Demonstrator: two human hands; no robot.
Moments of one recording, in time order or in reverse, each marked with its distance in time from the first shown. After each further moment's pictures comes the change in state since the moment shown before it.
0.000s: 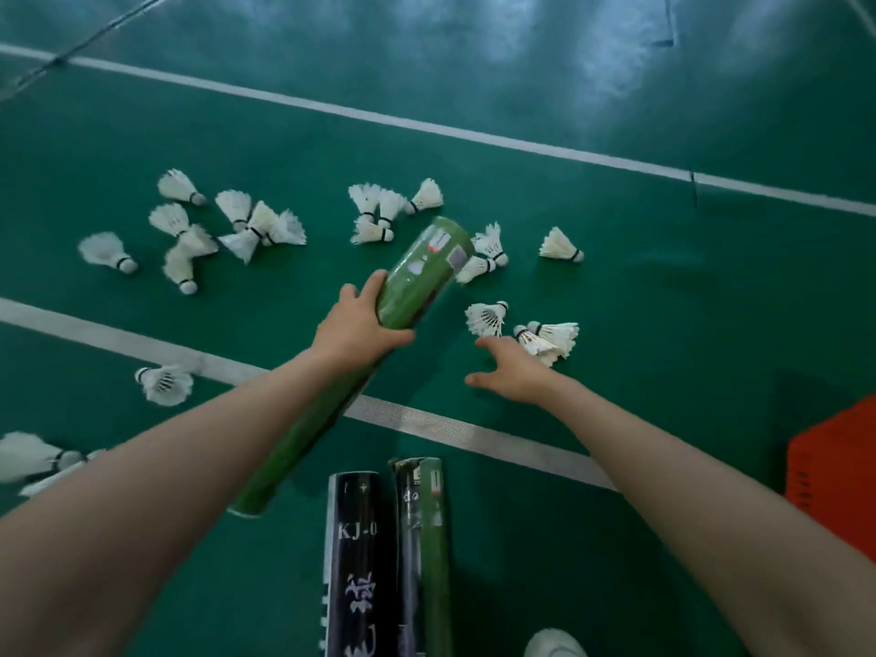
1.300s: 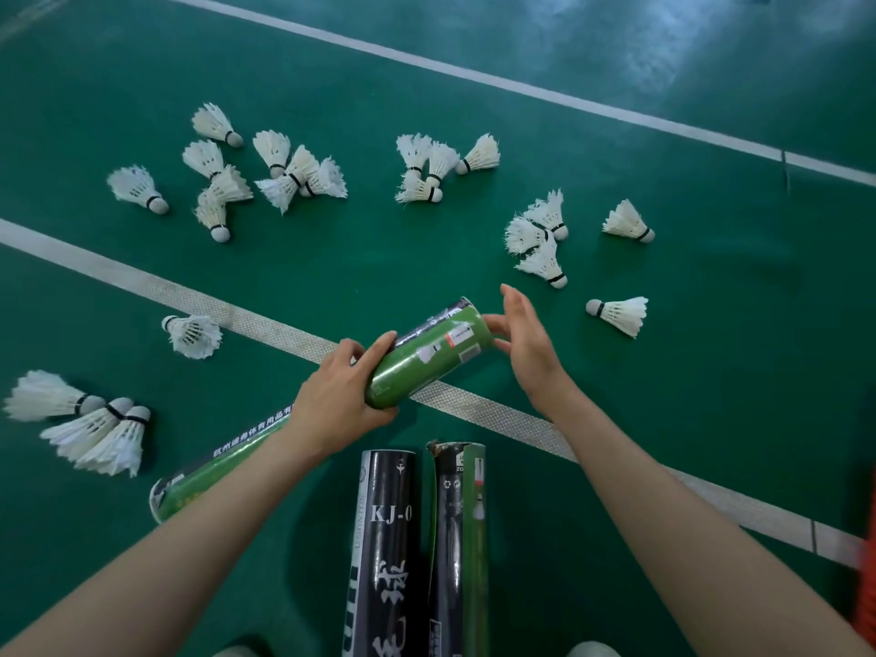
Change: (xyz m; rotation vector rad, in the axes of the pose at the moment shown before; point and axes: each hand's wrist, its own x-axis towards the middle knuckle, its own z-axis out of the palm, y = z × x) left_hand -0.072 -0.103 0.044 0.180 -0.010 0.108; right_hand 0.019 -0.032 0.060 0.748 0.163 -0.159
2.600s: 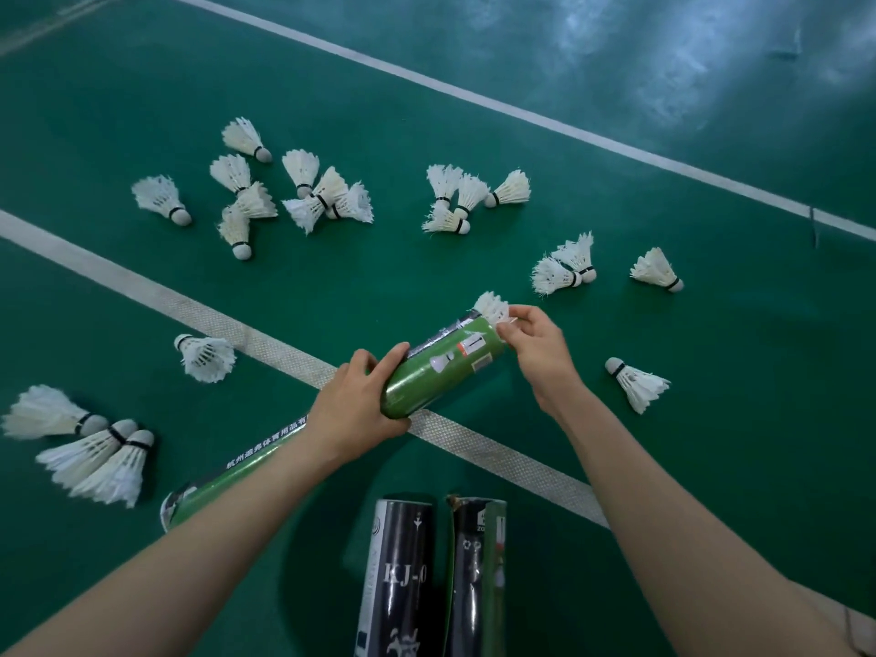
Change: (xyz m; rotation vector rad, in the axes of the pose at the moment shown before) left_hand 0.039 -0.024 -0.005 -0.080 -0.003 -0.057; right_hand 0.057 -0.034 0.019 -0.033 0.128 0.088
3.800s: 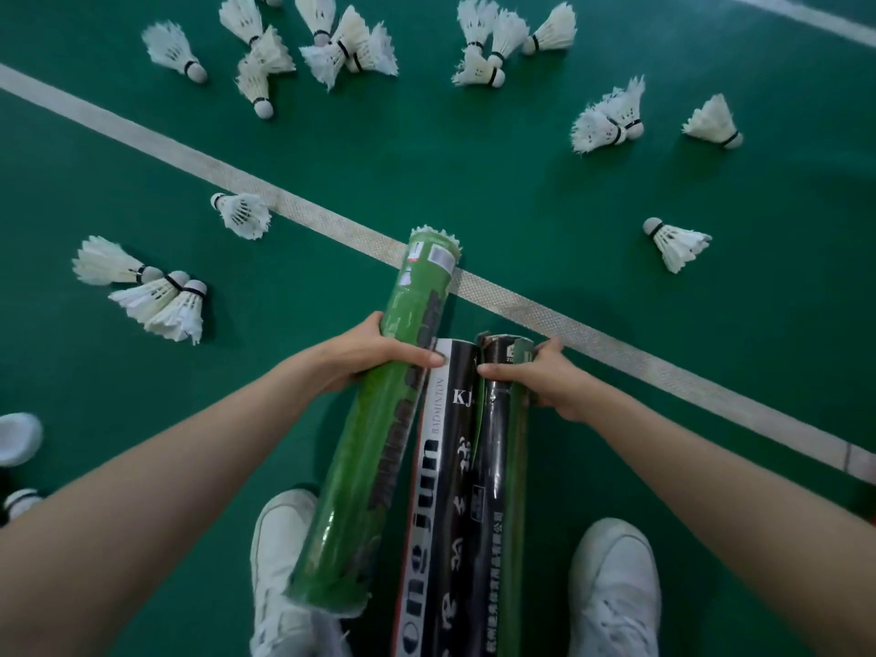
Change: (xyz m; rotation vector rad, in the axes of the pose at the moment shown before) left_hand -0.093 -0.013 0.022 -0.837 -0.602 -0.514; right_hand -0.126 0.119 0.007 -0.286 -0.291 0.593
